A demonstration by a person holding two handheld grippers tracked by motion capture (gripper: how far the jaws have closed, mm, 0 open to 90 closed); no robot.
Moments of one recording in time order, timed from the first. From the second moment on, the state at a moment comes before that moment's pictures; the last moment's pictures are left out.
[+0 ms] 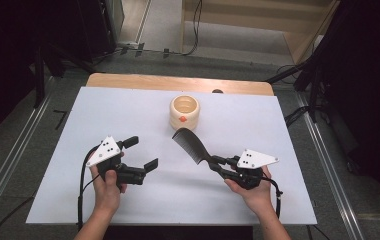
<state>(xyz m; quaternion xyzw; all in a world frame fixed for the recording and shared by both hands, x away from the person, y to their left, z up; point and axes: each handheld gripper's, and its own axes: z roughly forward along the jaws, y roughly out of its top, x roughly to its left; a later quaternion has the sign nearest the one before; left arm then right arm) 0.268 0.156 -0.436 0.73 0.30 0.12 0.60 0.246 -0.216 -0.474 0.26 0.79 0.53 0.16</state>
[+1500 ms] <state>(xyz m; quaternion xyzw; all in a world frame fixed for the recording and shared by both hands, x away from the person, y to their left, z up) 0.273 0.094 -0.426 0.70 0.37 0.06 0.61 0.237 -0.169 -0.478 0.26 0.77 0.55 0.20</state>
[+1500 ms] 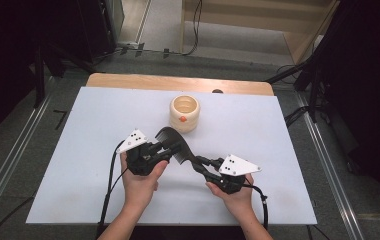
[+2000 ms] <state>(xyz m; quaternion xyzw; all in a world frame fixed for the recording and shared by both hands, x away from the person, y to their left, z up) 0.277 0.092 -0.427 0.69 0.35 0.01 0.63 0.240 -0.164 -0.485 0.26 0.76 0.56 0.19</state>
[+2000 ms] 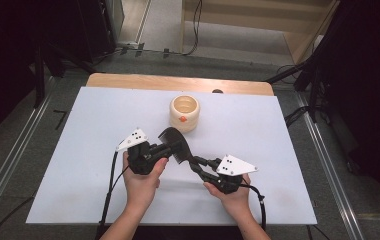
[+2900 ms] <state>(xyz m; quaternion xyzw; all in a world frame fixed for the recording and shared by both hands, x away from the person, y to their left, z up) 0.289 0.098 -0.410 0.70 0.33 0.04 0.63 0.243 -0.206 -0.480 0.33 0.72 0.58 0.18</state>
